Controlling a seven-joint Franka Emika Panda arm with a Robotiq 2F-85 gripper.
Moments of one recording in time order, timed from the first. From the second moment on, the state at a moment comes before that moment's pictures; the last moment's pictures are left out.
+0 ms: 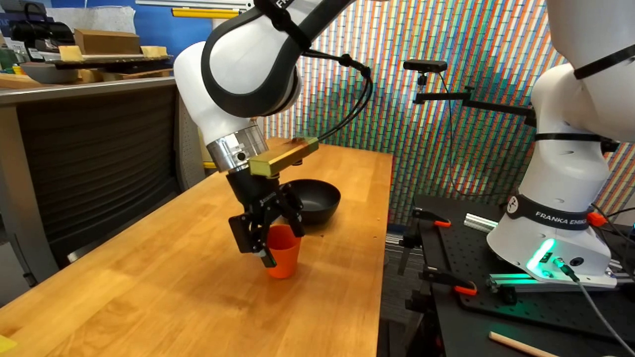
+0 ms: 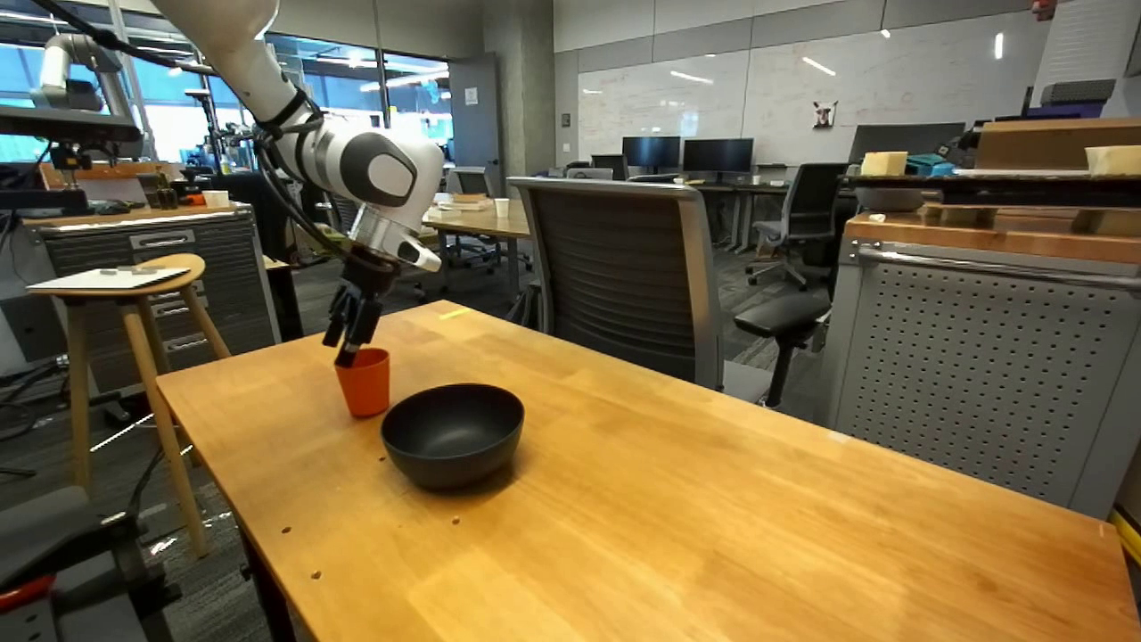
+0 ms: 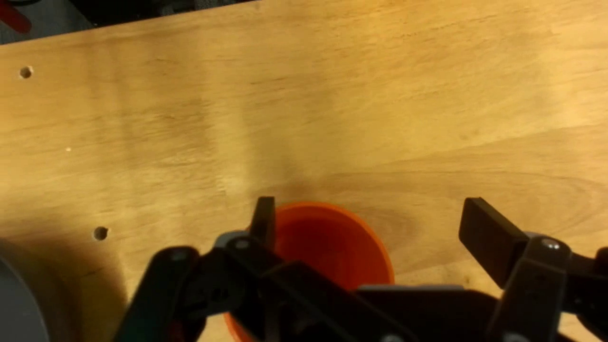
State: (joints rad) arm 0.23 0.55 0.12 -1.84 0.20 1.95 0.44
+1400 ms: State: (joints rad) arm 0.24 0.45 0.07 -1.88 0.11 2.02 0.55
